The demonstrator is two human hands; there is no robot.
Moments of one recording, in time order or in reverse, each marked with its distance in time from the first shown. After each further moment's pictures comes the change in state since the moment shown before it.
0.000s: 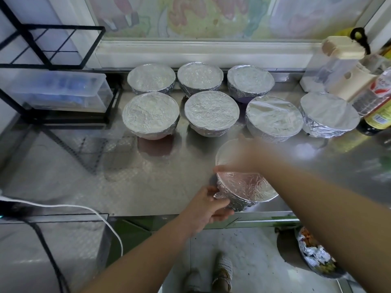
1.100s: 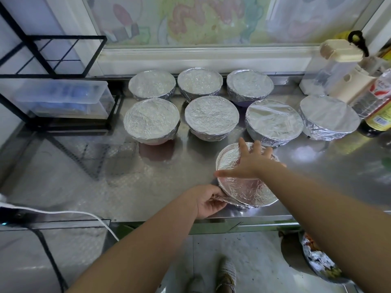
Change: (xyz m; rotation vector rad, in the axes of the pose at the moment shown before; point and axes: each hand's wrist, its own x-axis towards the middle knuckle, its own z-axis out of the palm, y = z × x) left_hand 0.015 0.050 0.006 -0.316 0.120 -0.324; right_hand -0.013 -0.002 -0.002 0.036 -0.012 -0.014
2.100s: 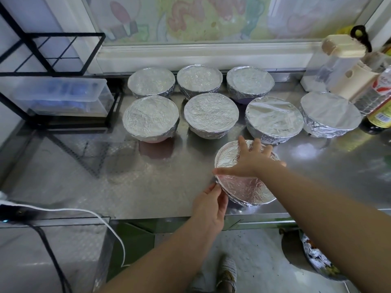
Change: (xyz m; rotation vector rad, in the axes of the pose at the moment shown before) left_hand -0.019 -0.038 0.028 -0.519 0.190 0.217; right_hand -0.008 -0.003 0.000 0.011 0.033 0.043
